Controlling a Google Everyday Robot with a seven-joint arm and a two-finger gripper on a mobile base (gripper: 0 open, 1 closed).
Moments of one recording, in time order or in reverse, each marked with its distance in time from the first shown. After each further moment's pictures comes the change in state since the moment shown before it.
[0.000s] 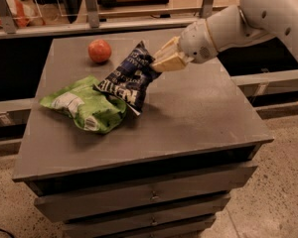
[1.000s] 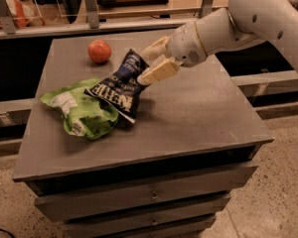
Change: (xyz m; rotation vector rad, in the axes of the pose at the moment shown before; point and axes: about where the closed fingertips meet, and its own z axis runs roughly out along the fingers) arm -0.019 0.017 0.019 -0.012 -0.032 -0.023
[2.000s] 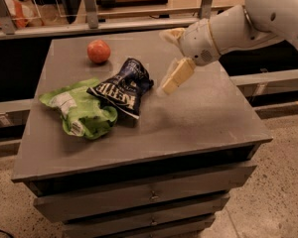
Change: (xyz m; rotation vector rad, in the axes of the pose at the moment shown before) arm 0.007 -0.001 -0.026 0.065 0.033 -0.020
